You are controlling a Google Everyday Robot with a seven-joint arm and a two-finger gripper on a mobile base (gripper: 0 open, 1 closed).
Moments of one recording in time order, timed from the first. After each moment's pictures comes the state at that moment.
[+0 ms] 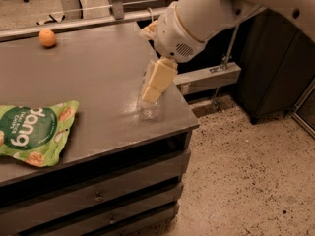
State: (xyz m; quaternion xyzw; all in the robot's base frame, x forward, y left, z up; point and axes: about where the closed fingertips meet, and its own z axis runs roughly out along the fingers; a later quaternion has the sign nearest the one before) arm 0.517 0.027 0.957 -0.70 0.62 0.13 0.33
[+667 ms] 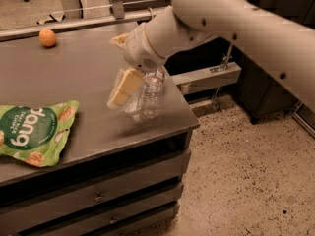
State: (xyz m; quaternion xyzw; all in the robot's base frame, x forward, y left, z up) arm 0.557 0.102 0.916 -0.70 0.57 0.20 0.38
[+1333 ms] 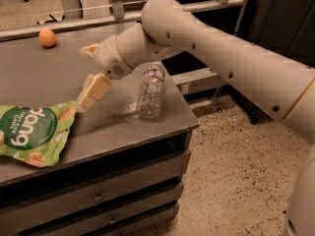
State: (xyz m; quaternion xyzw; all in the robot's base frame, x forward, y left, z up) arm 0.565 0.189 0.893 -0.69 0.52 0.31 0.40
